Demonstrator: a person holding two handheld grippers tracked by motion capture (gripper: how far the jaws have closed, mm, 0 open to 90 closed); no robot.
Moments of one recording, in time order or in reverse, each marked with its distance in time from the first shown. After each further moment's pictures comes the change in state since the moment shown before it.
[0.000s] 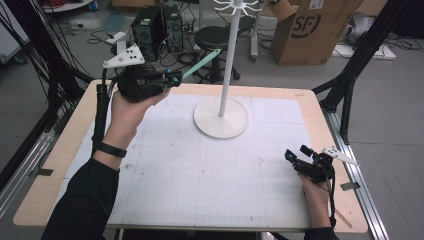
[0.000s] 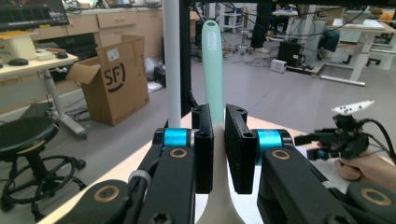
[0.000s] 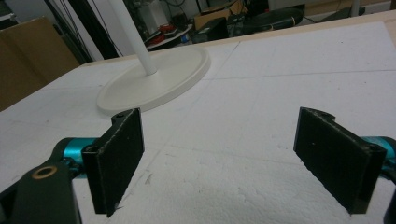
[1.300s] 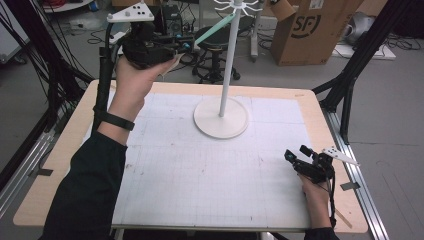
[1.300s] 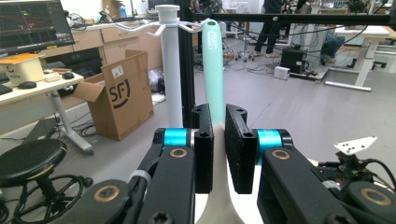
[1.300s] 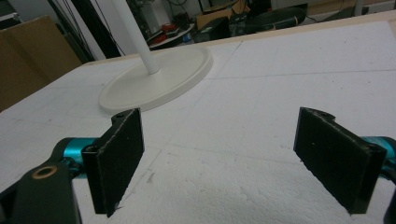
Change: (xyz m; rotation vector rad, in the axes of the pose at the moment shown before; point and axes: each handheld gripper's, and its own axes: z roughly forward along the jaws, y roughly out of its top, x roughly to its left) left arm -0.003 0.071 0.020 -0.020 0.009 0.024; right arm 0.001 0.000 0.000 0.005 0.011 0.010
